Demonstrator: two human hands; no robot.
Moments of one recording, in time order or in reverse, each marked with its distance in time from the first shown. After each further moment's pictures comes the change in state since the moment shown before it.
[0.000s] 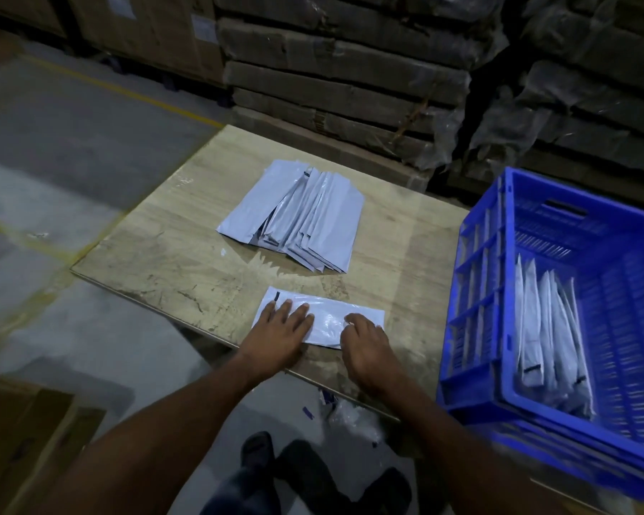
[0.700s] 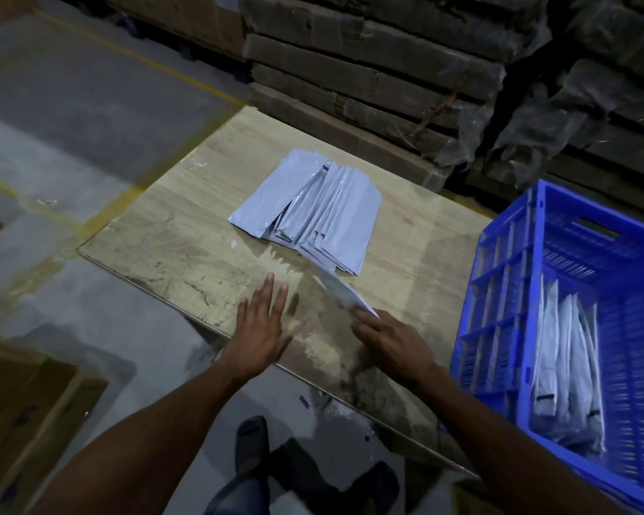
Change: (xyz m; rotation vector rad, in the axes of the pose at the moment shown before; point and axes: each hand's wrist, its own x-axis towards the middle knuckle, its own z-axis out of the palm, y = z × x) left_hand -0.017 -0.020 0.018 -0.508 0.227 -0.285; right_hand 0.036 0.034 -0.049 -0.048 -0.110 -0.313
